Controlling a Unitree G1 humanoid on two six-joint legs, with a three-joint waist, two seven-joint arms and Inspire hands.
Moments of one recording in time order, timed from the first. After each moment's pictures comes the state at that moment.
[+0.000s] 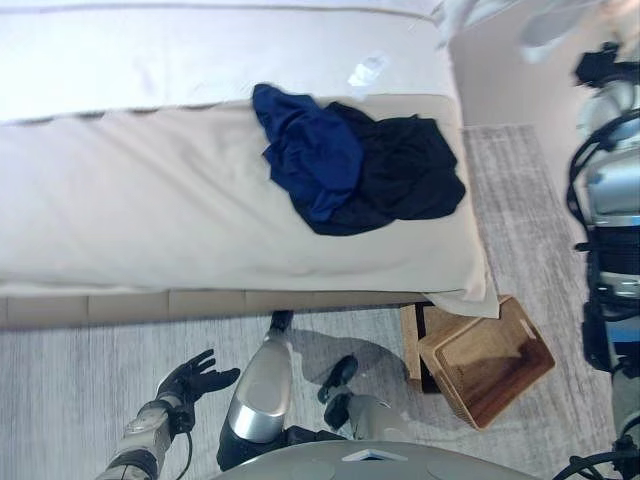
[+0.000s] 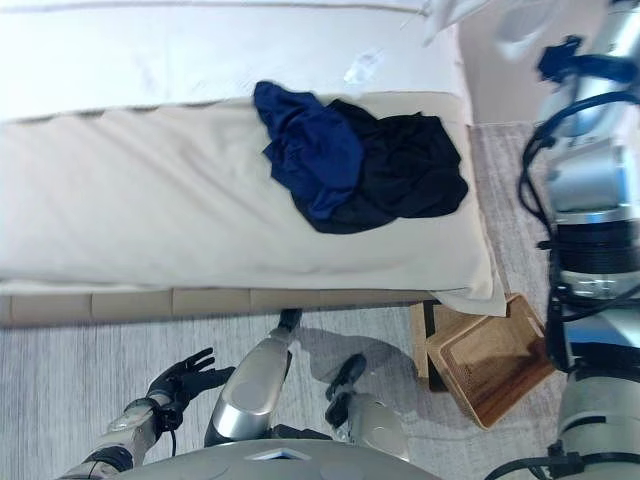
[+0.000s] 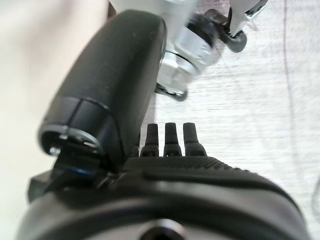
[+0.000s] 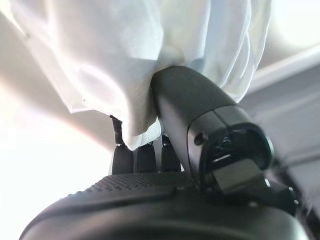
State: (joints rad) left arm 0.00 0.35 0.04 1.09 -0.28 -0.07 -0.18; right arm -0.89 -0.85 -0.06 0.08 -0.20 0.18 -0.65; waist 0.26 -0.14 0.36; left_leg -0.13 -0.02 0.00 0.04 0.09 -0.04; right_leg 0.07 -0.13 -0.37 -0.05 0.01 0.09
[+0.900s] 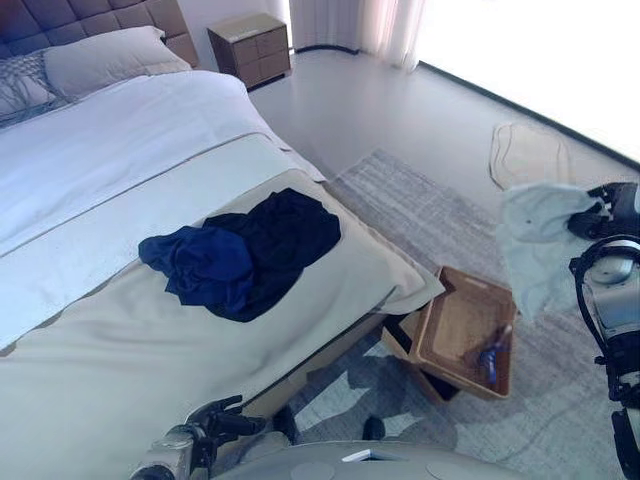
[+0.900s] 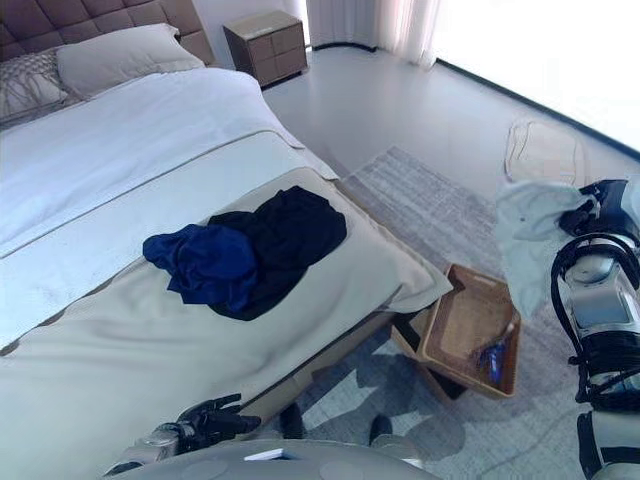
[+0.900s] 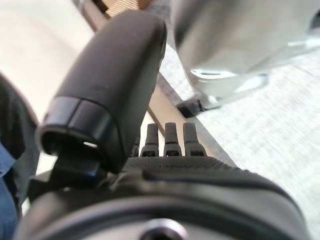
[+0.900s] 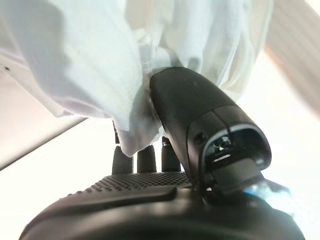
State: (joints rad) left arm 0.00 0.31 -0.18 1.07 -0.25 0.08 -0.16; right arm -0.41 -0.85 0.01 0.59 -0.11 0.33 -0.34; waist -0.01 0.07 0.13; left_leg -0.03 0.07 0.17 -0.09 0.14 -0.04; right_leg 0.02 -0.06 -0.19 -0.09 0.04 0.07
